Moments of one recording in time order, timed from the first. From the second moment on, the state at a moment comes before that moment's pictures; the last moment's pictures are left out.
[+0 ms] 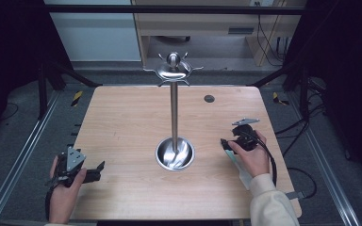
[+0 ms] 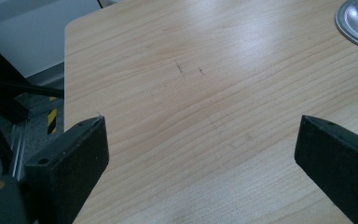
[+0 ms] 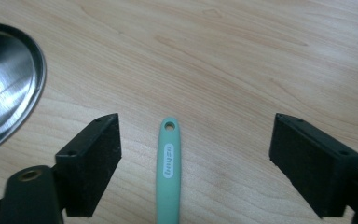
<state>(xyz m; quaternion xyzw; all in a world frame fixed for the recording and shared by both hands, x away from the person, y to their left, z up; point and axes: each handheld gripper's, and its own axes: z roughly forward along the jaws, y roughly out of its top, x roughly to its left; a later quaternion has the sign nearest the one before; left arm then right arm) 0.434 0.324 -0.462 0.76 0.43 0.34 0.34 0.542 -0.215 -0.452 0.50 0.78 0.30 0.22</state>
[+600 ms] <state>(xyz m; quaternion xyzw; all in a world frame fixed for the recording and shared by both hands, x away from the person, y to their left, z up) 0.434 0.324 -0.462 0.76 0.43 0.34 0.34 0.539 -0.194 -0.465 0.43 0.84 0.28 0.18</state>
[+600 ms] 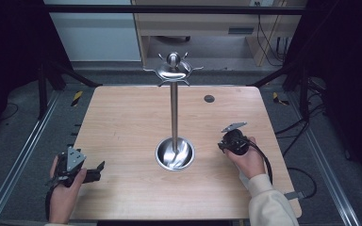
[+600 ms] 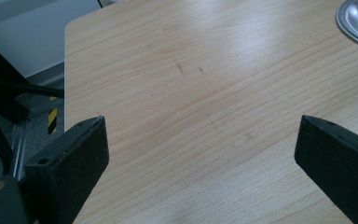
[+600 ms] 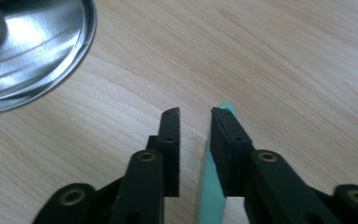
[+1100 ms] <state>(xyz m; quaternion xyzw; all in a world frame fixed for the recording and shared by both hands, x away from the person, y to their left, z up) 0.434 0.322 -0.462 0.76 0.43 0.34 0.34 0.541 -0.198 -0.474 0.44 0.84 0.26 0.17</state>
